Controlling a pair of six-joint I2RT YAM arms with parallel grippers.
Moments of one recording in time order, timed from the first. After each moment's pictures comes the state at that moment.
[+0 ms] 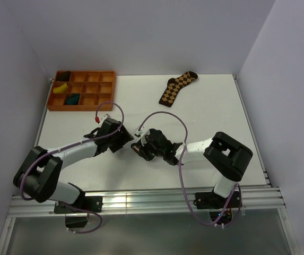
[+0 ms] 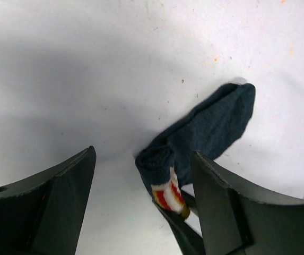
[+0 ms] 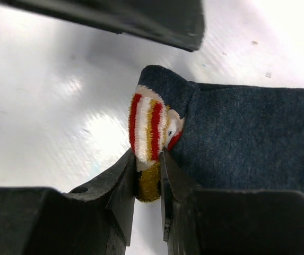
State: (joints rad) left arm -0.56 1.45 0.69 -0.10 -0.07 -1.08; right arm 0.94 1.69 0.68 0.37 -0.03 0.09
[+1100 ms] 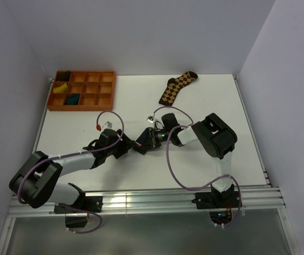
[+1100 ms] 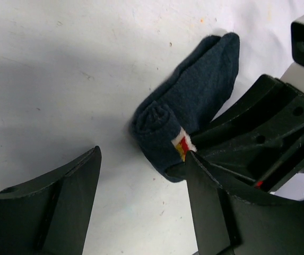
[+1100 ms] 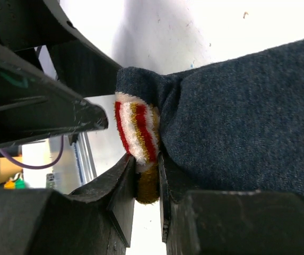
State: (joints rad) left arm -0.61 1.36 0.45 0.22 -0.01 -1.13; right arm 0.56 2.01 0.84 0.49 -0.89 0.57
